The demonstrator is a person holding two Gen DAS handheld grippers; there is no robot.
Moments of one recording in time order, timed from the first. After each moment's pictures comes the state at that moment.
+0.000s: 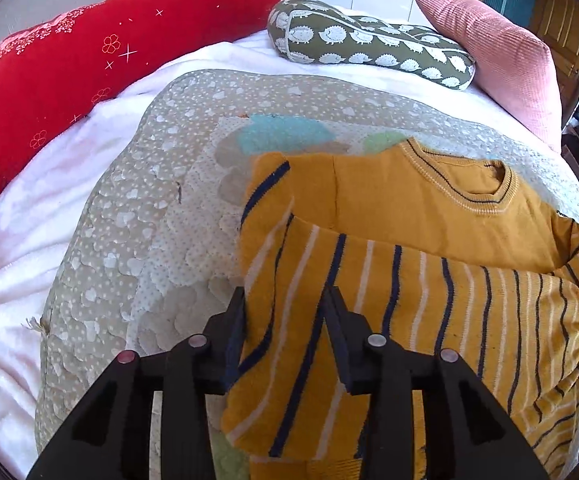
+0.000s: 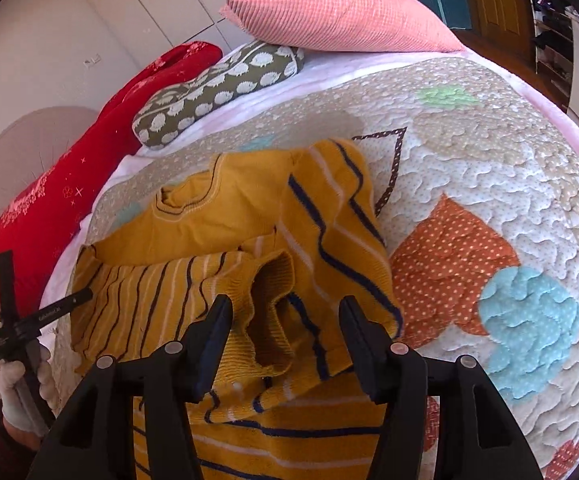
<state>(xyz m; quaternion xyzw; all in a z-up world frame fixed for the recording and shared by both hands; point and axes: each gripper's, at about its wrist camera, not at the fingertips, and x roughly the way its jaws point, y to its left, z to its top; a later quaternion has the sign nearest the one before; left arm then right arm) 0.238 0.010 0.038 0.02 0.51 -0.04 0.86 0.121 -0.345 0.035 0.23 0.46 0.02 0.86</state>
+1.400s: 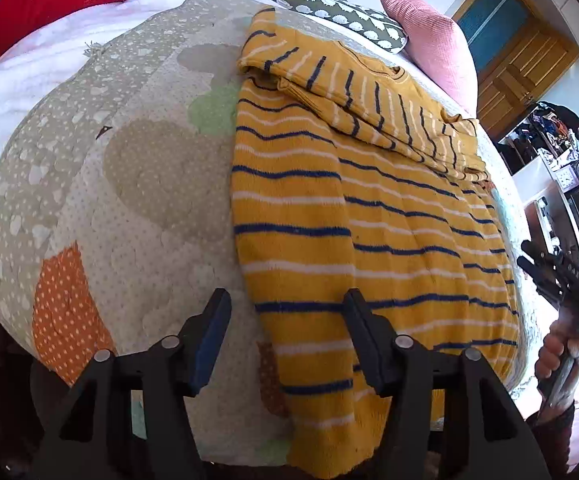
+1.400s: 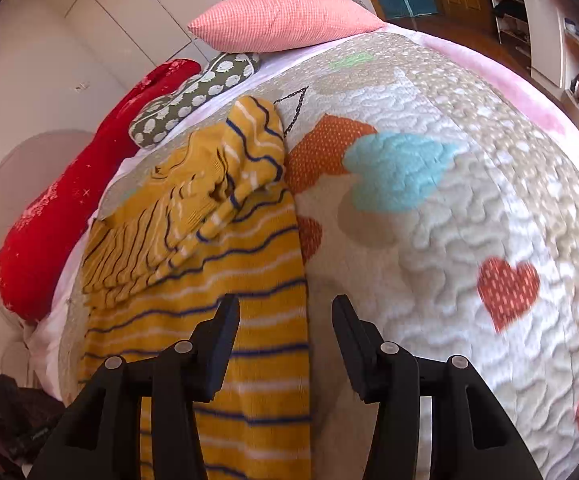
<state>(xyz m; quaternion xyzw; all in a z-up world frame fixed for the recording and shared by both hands) -0.034 0.056 0.025 -0.12 0.54 -0.13 0.82 -0.053 -0.386 0.029 0.29 0.43 -0.01 0.86</state>
